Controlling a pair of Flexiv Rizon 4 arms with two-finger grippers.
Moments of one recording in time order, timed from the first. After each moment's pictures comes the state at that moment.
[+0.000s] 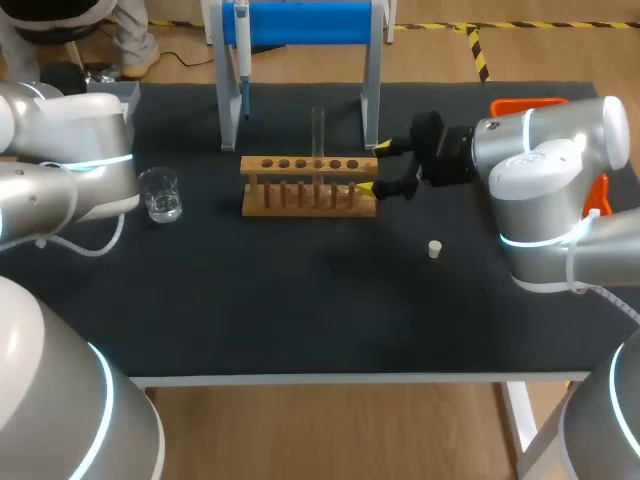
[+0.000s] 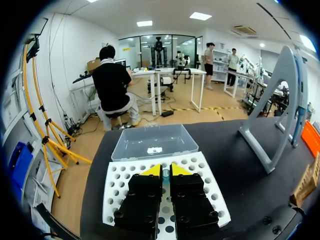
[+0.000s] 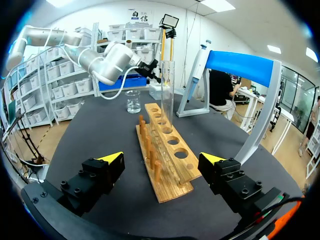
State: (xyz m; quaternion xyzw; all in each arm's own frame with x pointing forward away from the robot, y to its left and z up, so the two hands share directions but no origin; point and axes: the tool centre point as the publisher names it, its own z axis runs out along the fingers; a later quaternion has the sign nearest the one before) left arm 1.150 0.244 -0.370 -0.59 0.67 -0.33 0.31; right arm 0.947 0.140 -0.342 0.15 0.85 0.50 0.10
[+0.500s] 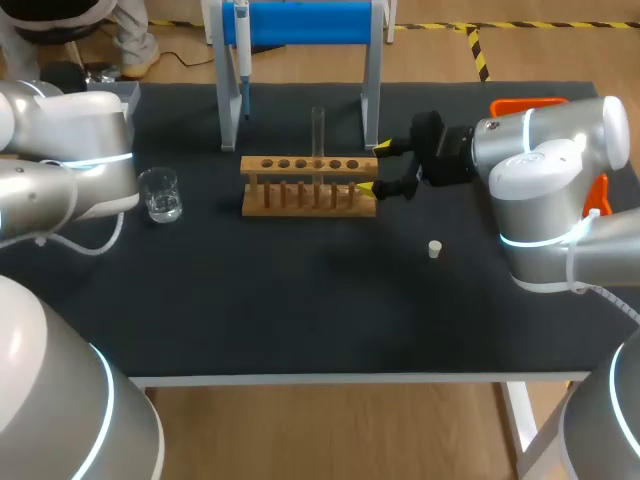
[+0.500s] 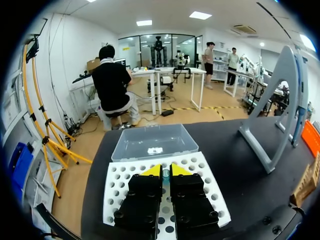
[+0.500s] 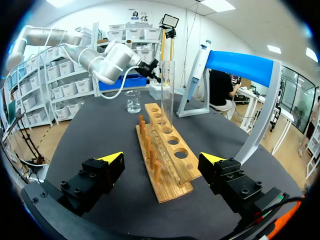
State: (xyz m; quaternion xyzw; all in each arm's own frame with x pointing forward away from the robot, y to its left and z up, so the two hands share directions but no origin) left arm 1.151 0.244 -0.368 -0.59 0.67 -0.33 0.31; right arm 0.947 0.140 -0.342 0.15 0.85 0.50 0.10
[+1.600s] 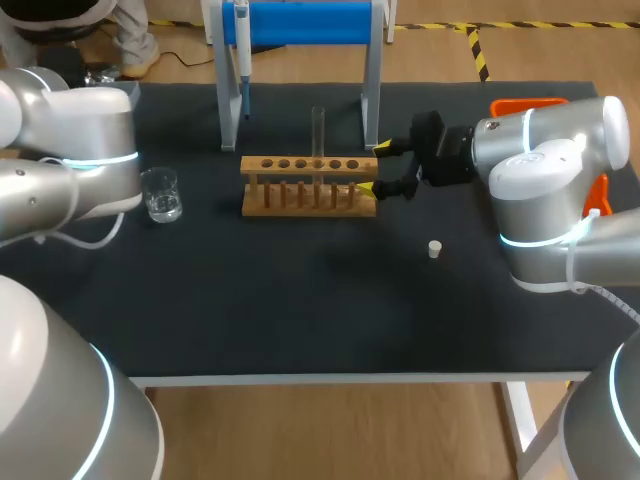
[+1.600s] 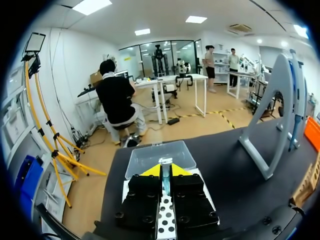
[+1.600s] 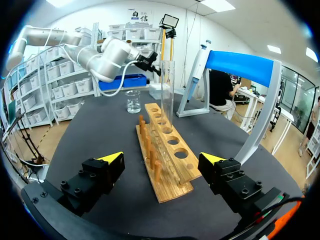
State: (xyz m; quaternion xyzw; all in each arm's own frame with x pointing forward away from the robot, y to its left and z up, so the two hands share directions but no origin) left arm 1.150 0.243 -0.321 -0.57 0.67 -0.32 0.36; right arm 0.947 0.140 -0.342 0.15 0.85 0.50 0.10
